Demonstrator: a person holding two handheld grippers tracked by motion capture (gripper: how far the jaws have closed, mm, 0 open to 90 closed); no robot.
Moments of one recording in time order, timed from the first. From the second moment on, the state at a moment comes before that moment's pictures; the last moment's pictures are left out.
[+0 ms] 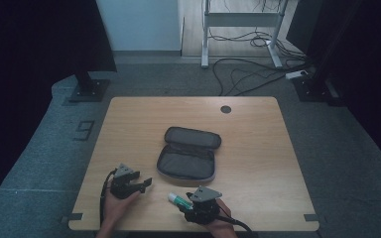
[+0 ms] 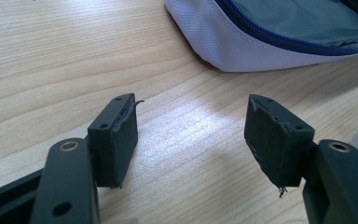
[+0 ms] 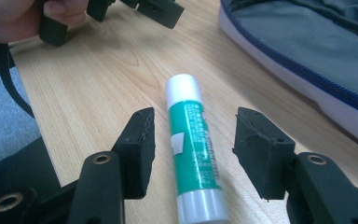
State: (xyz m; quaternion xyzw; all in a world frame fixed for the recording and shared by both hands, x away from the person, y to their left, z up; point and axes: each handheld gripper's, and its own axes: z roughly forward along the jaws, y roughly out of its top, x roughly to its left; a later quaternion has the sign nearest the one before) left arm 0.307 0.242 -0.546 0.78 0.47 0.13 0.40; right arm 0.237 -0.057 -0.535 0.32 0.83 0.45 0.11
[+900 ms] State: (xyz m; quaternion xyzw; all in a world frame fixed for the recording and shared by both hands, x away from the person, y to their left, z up) left arm 0.308 0.244 -0.546 0.78 0.48 0.12 0.40; right arm 0.239 -0.050 -0.551 0.31 0.85 0.41 0.12
